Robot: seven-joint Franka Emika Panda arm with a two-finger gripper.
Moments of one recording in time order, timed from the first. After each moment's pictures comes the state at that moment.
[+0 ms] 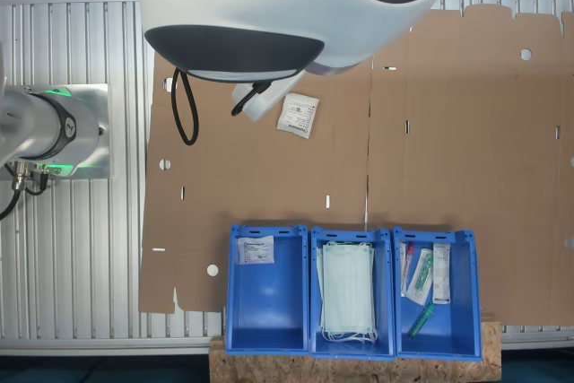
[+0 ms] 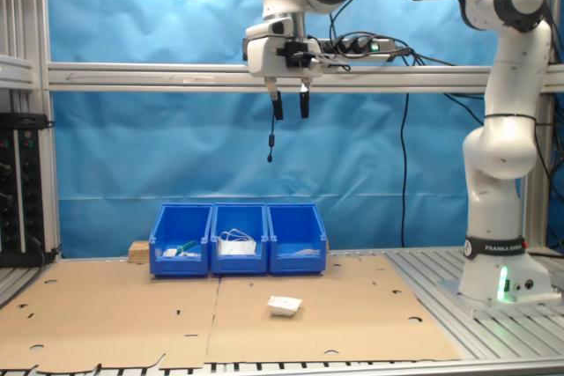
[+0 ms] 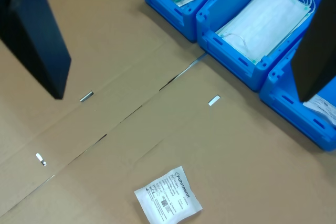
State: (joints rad) arm -0.17 -0.21 0.21 -1.94 0.08 1.66 -1.48
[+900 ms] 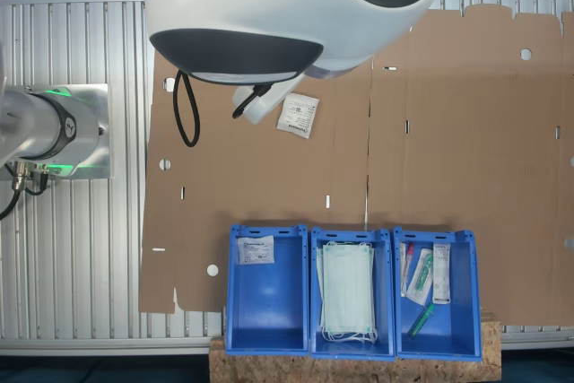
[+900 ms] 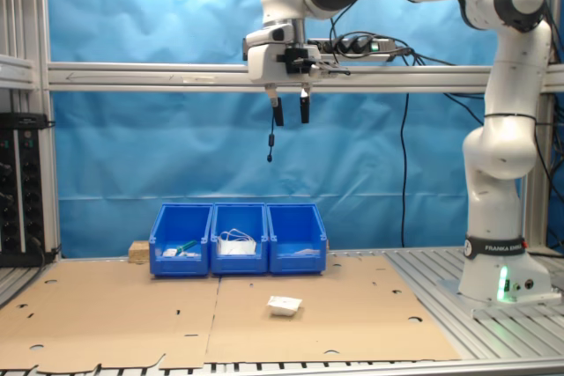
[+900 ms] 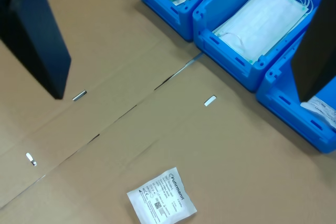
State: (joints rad) arm -0.17 -0.21 0.21 -1.96 0.07 1.68 -1.48
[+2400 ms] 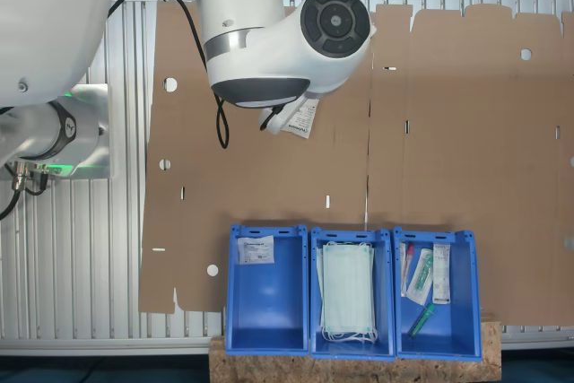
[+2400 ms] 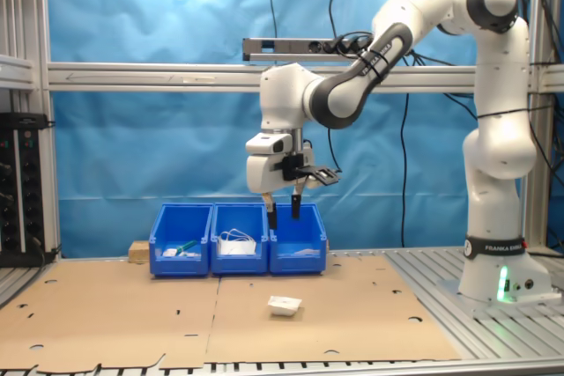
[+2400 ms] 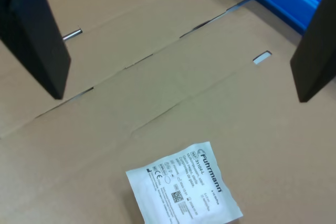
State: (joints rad) arm -0.17 -0.02 0.27 -2.33 -0.05 2.28 -1.48
